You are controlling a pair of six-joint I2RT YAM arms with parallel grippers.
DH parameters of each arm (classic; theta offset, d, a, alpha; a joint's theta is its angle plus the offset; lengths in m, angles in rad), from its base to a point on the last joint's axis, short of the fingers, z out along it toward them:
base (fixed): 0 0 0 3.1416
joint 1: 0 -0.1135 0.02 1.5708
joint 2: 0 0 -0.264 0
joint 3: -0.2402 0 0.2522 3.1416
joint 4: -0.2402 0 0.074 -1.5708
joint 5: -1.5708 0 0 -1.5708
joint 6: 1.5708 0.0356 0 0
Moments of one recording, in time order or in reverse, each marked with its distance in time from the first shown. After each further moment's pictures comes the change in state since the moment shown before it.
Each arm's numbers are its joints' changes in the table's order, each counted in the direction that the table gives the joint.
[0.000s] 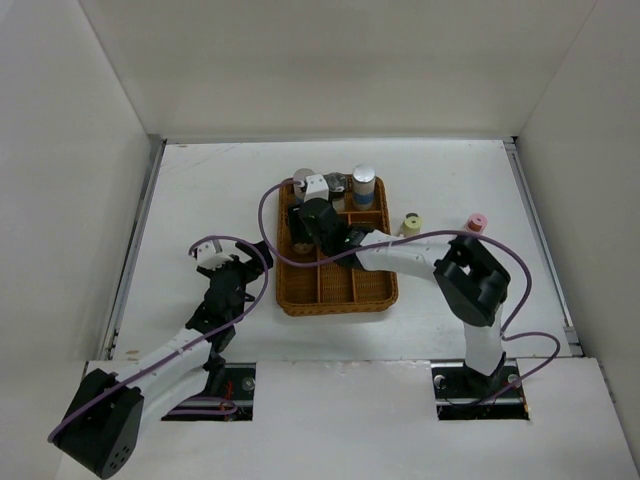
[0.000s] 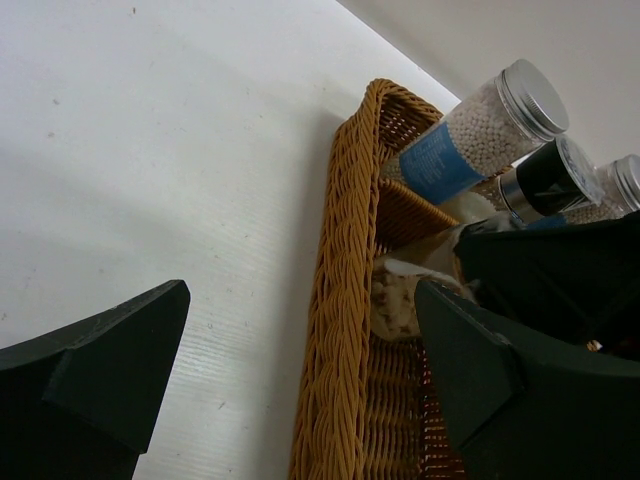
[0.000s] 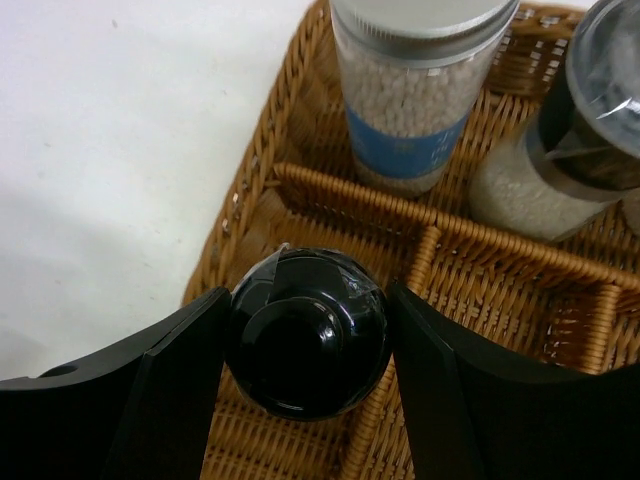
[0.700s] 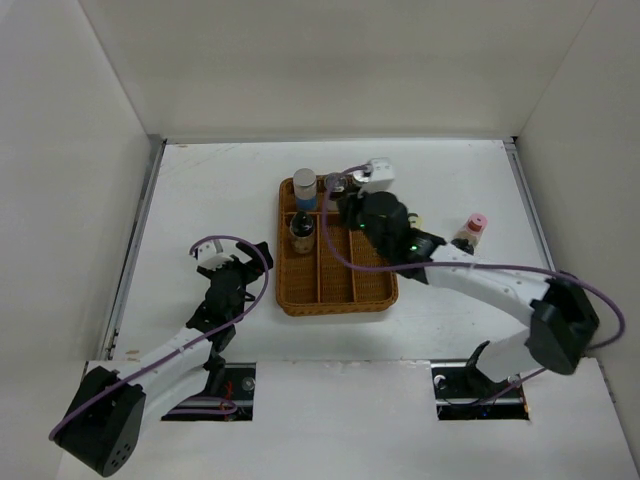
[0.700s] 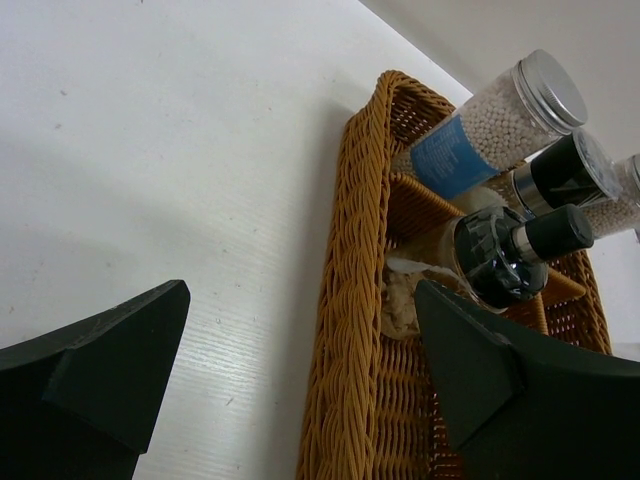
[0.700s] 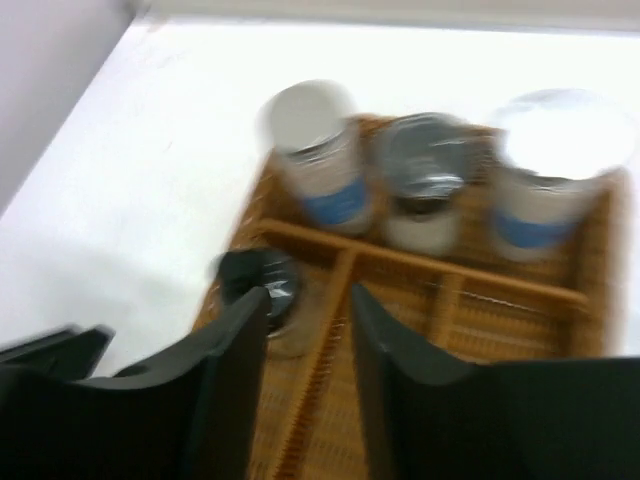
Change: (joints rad) left arm -0.008 0.017 0.000 -0.007 -0.004 -0.004; right arm 0.051 -0.414 0.259 0.065 -0.011 -0.020
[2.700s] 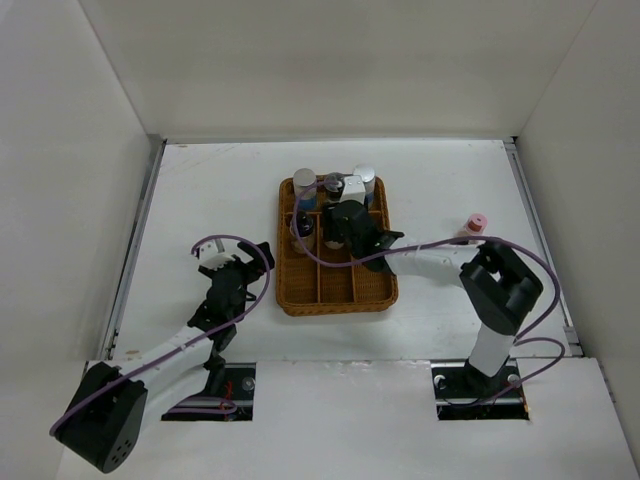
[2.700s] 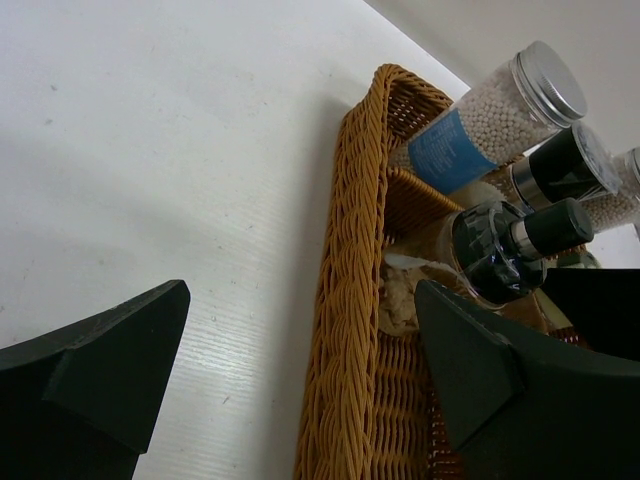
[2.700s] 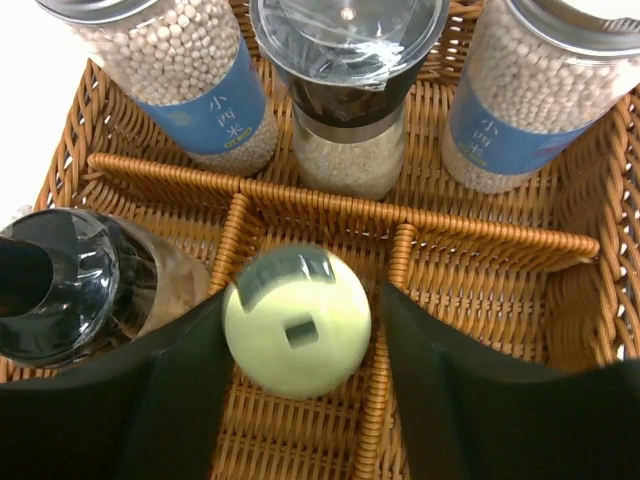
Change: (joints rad) left arm 0.010 0.023 0.000 0.019 -0.005 -0.001; right arm 0.050 0.263 0.002 0.028 -0.054 0.013
